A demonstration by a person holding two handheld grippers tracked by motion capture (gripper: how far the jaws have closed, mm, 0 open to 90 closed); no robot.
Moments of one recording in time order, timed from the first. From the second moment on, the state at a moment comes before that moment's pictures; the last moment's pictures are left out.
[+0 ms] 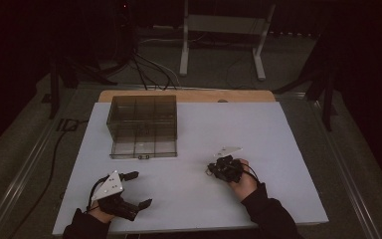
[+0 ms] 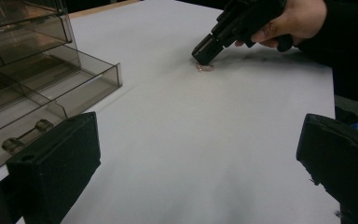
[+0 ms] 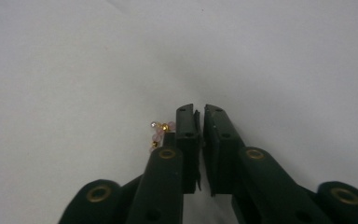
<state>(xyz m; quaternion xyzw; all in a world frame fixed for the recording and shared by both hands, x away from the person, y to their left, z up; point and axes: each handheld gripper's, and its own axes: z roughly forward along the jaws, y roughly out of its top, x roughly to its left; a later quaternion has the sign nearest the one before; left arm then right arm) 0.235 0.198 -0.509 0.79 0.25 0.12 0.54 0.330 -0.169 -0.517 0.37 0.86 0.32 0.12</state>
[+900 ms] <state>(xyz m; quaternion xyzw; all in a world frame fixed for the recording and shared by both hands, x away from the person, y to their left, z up) 0.235 0.198 -0.509 0.80 0.25 0.12 0.54 0.327 -0.174 -0.505 0.38 0.85 0.34 0.12</state>
